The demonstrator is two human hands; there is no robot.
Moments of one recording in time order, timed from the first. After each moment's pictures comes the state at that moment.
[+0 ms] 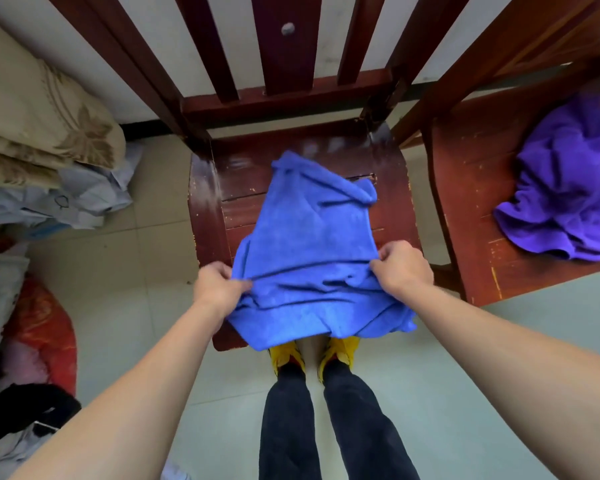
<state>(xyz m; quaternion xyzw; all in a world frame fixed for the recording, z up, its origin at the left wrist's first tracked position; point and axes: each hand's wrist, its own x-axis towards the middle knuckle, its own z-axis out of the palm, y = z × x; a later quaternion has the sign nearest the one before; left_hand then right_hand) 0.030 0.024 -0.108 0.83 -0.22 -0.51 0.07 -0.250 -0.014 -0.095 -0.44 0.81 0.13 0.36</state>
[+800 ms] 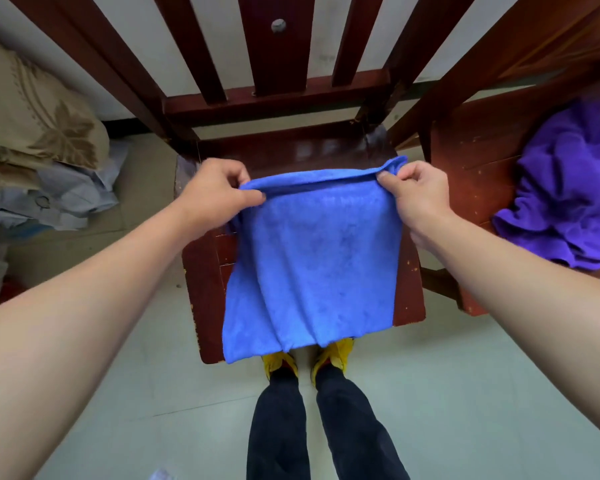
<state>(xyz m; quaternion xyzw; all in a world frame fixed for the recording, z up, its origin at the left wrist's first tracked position) 0.021 -0.117 -0.067 0.69 -0.49 -0.52 0.12 -0.255 -0.117 -0.079 -0.34 0.78 -0.29 0.44</state>
